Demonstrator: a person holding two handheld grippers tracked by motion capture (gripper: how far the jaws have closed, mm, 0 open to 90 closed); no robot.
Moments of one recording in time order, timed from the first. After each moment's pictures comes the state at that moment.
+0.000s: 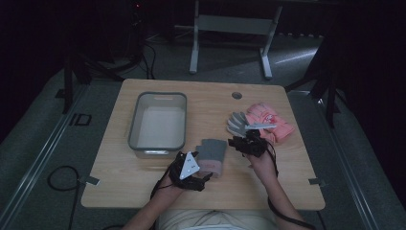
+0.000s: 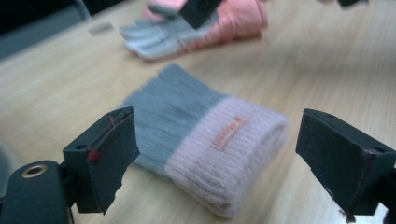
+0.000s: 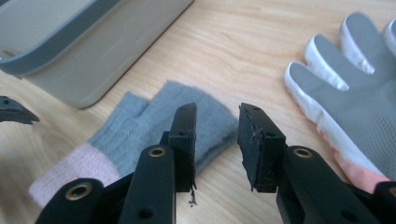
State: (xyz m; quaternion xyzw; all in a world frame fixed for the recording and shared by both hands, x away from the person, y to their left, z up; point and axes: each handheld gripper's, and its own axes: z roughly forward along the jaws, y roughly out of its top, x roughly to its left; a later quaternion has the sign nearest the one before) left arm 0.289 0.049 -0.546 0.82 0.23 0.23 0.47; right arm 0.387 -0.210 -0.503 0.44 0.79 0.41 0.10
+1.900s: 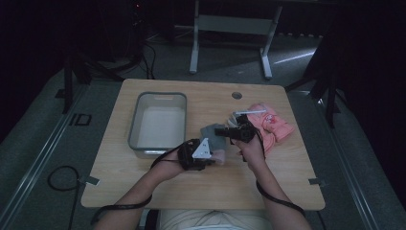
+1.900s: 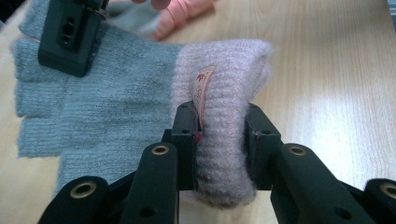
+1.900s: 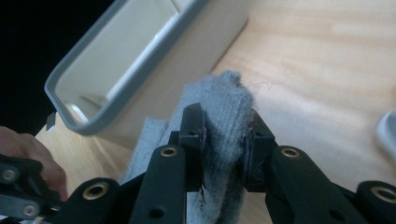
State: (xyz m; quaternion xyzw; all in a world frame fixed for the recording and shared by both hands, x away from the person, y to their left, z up) left arm 0.338 0.036 -0.490 0.91 0.07 0.17 0.38; right arm 0.432 -0.178 -0.488 0.44 0.77 0.47 -0.02
